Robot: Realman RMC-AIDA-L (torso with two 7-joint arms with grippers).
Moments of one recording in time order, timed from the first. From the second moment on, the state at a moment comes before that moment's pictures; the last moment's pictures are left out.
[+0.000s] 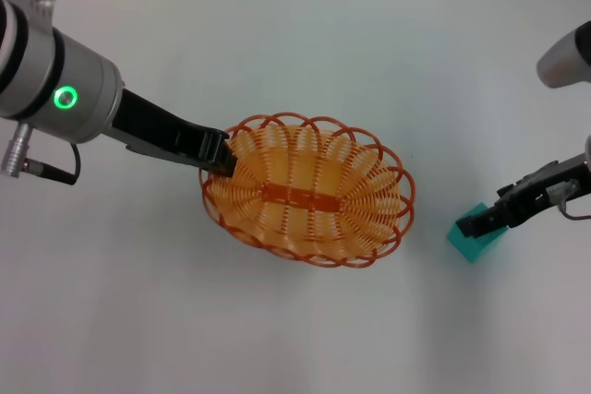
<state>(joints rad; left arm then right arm) -0.48 -2.05 1.43 1.65 -0.75 -1.63 0.06 0.46 2.07 -1.28 -1.15 0.62 1.41 -0.71</state>
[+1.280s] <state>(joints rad) -0.48 -2.05 1.43 1.61 -0.77 -1.60 0.08 0.50 2.07 -1.40 -0.98 0.64 1.26 -0.67</state>
